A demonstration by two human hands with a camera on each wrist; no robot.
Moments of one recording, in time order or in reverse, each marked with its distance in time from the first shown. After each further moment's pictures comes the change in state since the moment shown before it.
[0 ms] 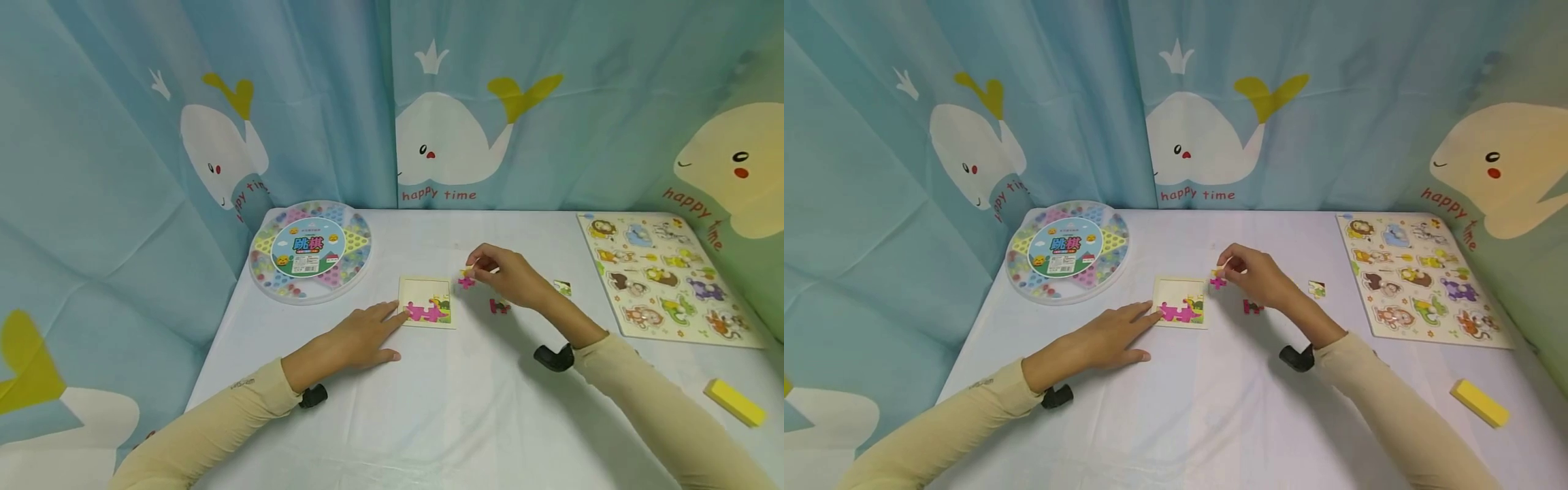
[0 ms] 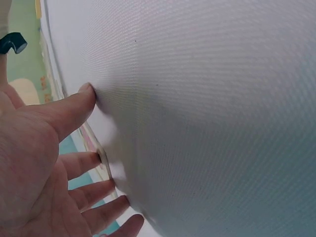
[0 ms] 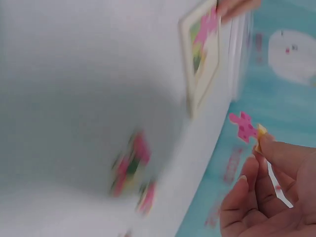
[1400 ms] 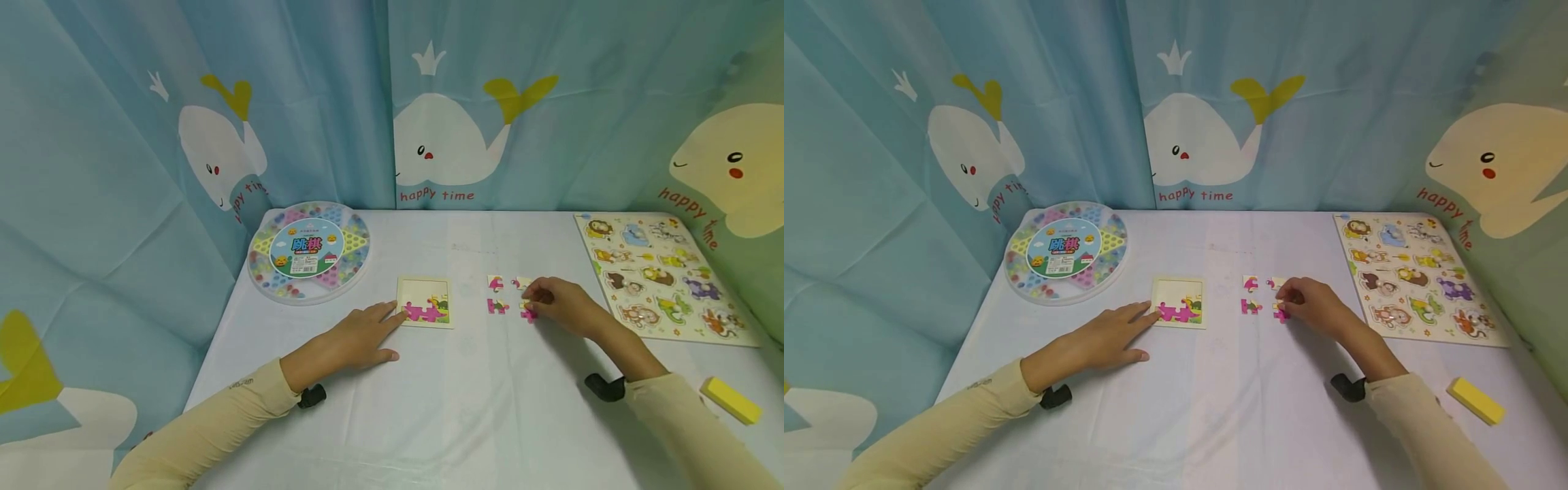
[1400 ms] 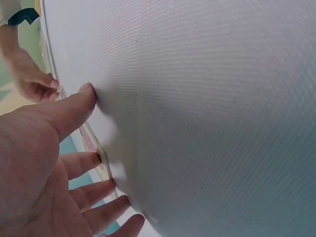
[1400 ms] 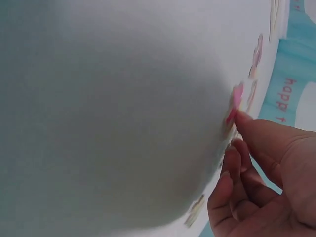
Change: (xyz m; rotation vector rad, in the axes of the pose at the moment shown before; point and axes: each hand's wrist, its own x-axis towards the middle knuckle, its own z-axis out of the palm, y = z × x) left_hand 0.002 -0.003 0.003 -0.011 0.015 0.008; right_hand -0.066 0.076 -0.027 -0.231 -0.010 0.146
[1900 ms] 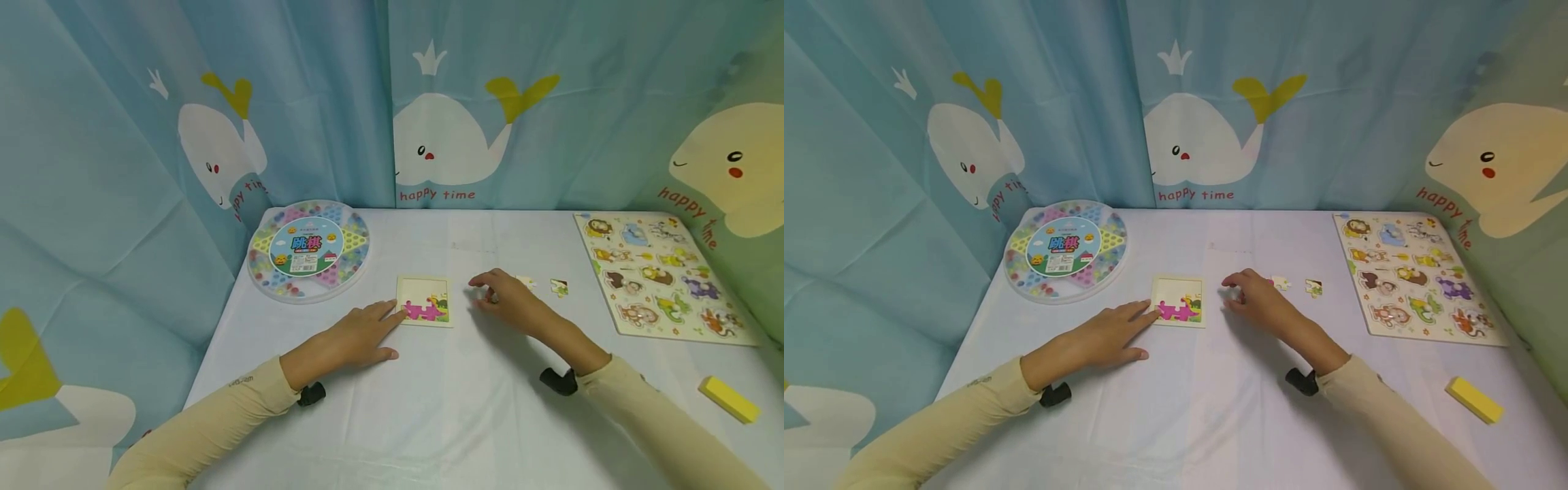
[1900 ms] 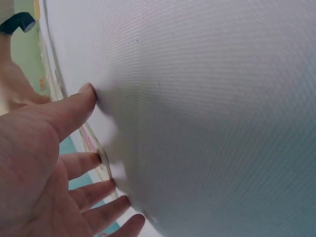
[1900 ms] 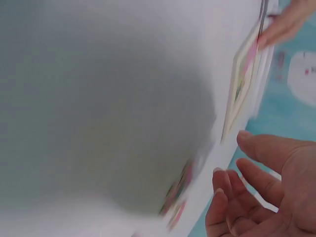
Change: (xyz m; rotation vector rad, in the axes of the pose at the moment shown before) left_hand -0.001 0.003 -0.003 0.004 -0.005 -0.006; right_hand 0.024 -0.081 0.033 0.010 -0.004 -0.158
